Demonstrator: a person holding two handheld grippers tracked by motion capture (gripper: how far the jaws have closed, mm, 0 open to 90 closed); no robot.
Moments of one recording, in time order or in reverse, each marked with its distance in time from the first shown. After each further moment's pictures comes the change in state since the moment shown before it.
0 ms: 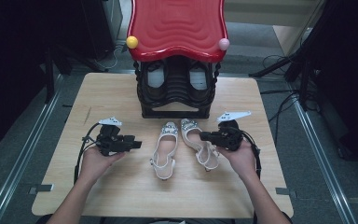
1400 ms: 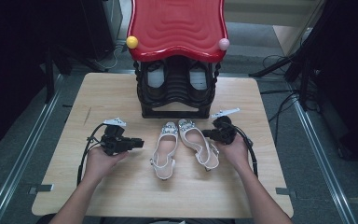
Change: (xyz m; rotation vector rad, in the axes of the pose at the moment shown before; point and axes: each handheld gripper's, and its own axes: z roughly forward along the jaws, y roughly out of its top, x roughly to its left) left arm -0.003 -0.001 0.010 0.010 -0.027 -0.019; right arm -0.045 -0.007 0.055 0.135 -0.141 0.042
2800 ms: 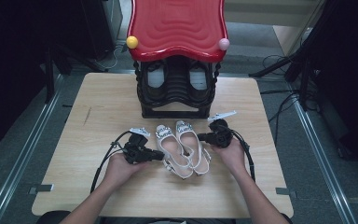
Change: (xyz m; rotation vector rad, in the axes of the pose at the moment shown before) left arm -0.043 -0.002 0.053 0.116 -0.136 0.054; right arm 0.017 -0.004 0.002 0.007 0.042 0.038
